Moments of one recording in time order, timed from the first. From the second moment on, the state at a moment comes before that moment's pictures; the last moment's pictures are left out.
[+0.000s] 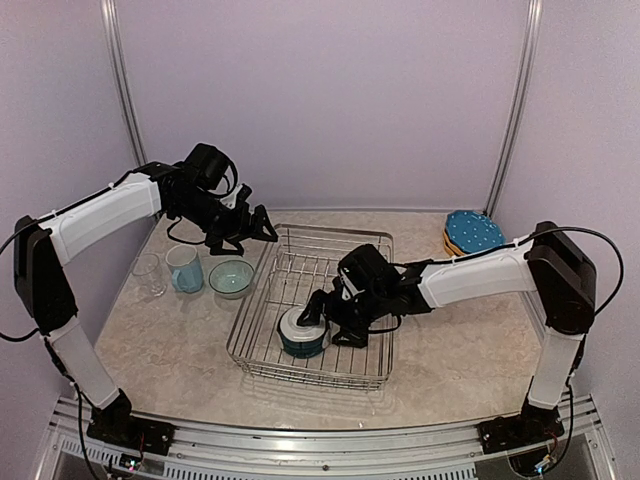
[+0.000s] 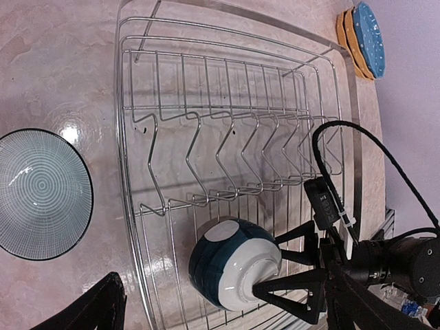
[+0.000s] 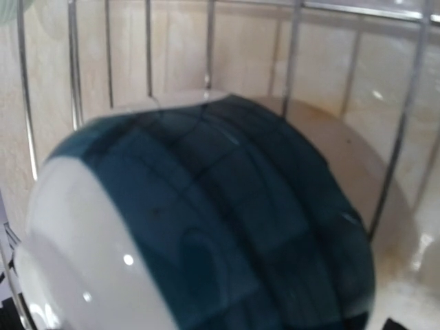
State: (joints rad) left arm -0.50 1.70 1.57 -0.84 0.36 -0.49; right arm 0.94 1.87 1.15 -0.11 -0.31 1.11
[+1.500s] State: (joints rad) left arm -0.50 1.71 1.57 -0.84 0.34 -0.48; right arm 0.96 1.86 1.12 0.28 -0.34 1.14
